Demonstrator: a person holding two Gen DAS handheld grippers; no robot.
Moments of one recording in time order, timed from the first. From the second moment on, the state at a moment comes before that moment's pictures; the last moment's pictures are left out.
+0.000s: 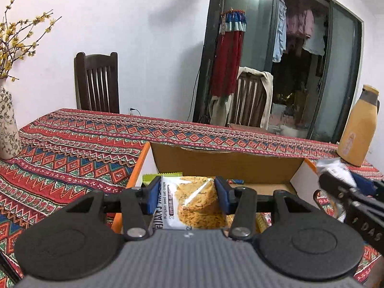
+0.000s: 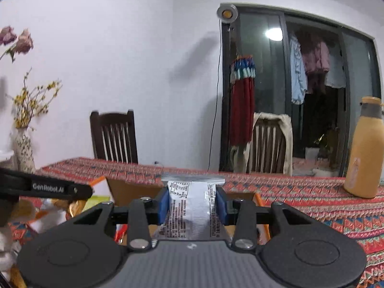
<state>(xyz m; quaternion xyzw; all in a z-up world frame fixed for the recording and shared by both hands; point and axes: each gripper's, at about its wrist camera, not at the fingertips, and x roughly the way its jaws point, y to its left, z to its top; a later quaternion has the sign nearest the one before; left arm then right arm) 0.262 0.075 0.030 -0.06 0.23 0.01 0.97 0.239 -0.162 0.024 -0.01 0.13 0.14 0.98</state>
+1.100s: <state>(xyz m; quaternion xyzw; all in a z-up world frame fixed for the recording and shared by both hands) 0.250 0.081 0.024 -0.10 0.18 0.05 0.98 0.217 -0.170 0.025 0.03 0.14 0.10 0.98</state>
